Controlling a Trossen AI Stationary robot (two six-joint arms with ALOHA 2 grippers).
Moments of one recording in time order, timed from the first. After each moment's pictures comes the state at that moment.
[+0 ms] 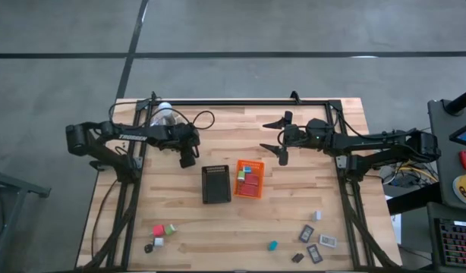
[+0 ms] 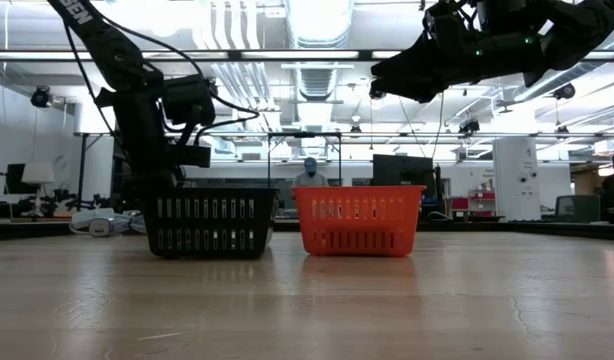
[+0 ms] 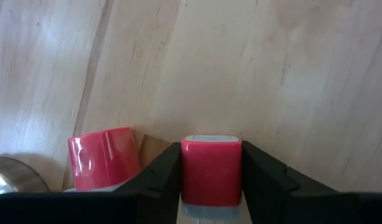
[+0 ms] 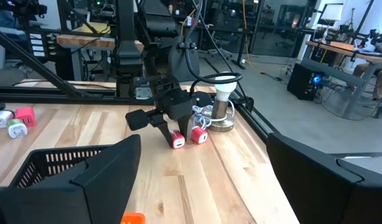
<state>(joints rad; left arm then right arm) 0.41 1.46 0.62 -0.38 -0.15 0.18 -0.25 1.15 0.48 0.58 -0.07 -0.09</state>
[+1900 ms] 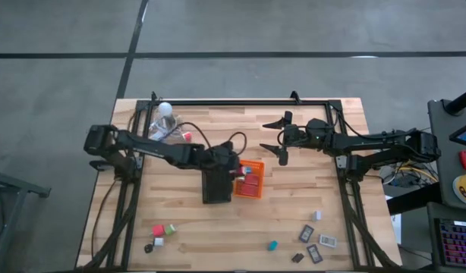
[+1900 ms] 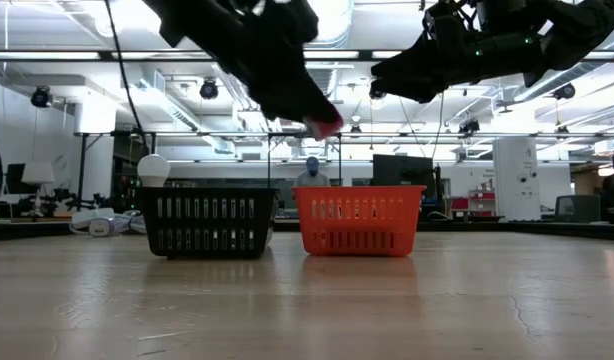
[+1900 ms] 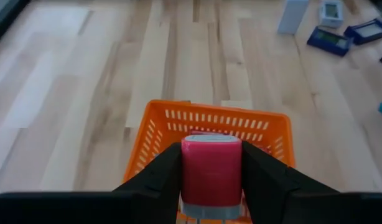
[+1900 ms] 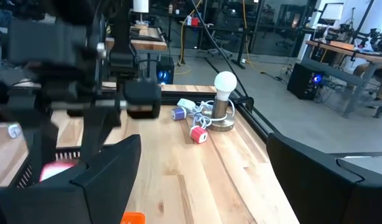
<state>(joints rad) -0.05 1.68 1.06 -0.05 -0.05 -0.02 -0.25 1.15 0.48 0.58 -0.07 -0.09</state>
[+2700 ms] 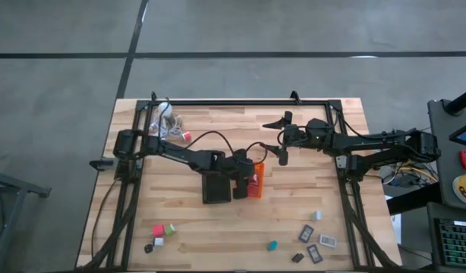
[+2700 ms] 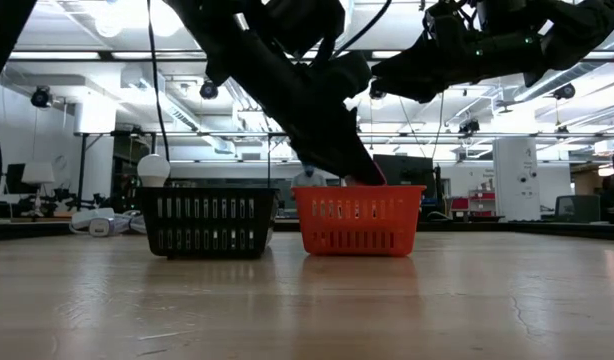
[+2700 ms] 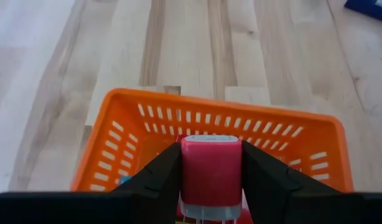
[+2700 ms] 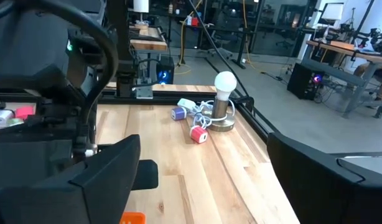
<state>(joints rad) -0.05 1.96 1.23 -0.04 -0.04 -0.04 -0.25 1.15 0.48 0.58 -0.07 -0.09</state>
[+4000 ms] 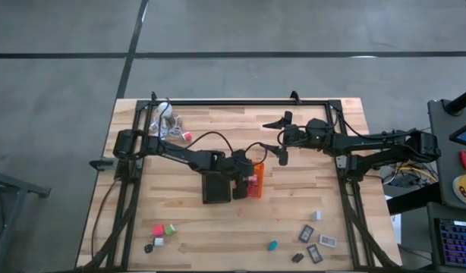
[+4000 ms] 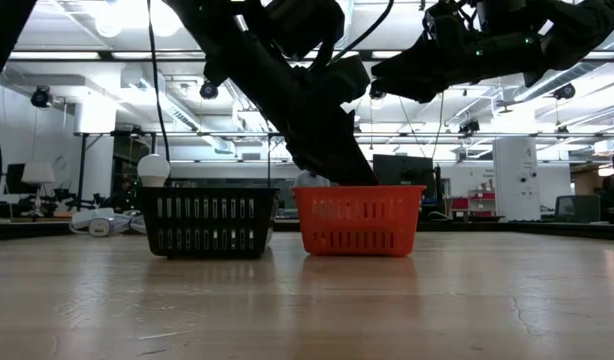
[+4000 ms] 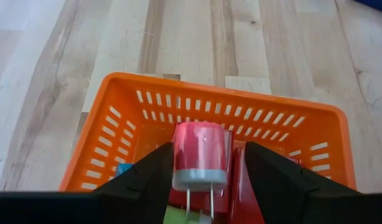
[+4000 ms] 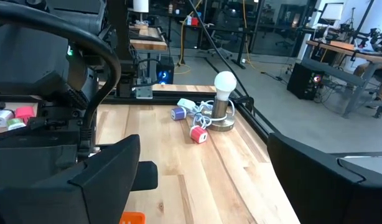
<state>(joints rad) -0.05 1.96 1.22 -0.06 -0.03 -0.06 -0.25 1.15 0.48 0.58 -0.07 -0.09</state>
